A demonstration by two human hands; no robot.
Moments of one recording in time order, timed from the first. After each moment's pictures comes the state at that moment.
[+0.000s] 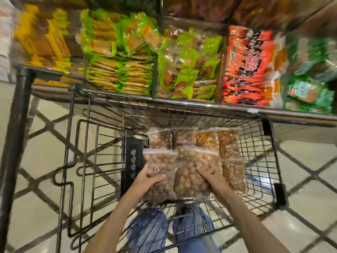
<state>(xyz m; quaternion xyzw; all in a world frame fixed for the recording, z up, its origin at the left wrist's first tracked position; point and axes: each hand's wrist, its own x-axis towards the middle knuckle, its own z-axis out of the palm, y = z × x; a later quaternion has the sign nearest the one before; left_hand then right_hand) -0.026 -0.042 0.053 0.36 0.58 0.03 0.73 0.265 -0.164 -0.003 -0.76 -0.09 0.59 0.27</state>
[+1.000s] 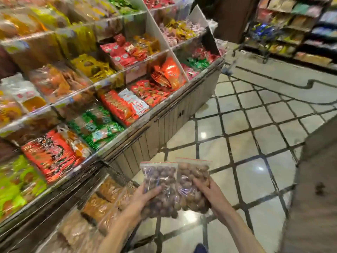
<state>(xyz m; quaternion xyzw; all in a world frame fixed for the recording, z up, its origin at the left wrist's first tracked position) 0.307 -0.335 0.300 0.53 0.26 -0.16 0.79 0.385 -0.595 0.313 -0.66 0.05 0.29 0.69</state>
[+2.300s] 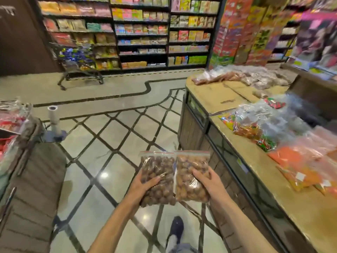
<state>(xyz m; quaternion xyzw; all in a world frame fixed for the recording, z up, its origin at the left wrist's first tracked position) 1.130 -0.947 0.350 0.62 -0.16 -0.40 0.66 0.958 -1.150 0.355 -0.59 0.34 -0.17 0.71</state>
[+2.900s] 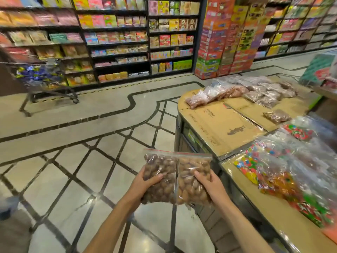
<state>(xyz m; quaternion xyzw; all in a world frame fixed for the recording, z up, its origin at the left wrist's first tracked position) 1.467 -1.264 0.364 0.60 -0.20 -0.47 0.61 1.263 -1.433 0.353 -0.57 0.41 -0.22 0.68</state>
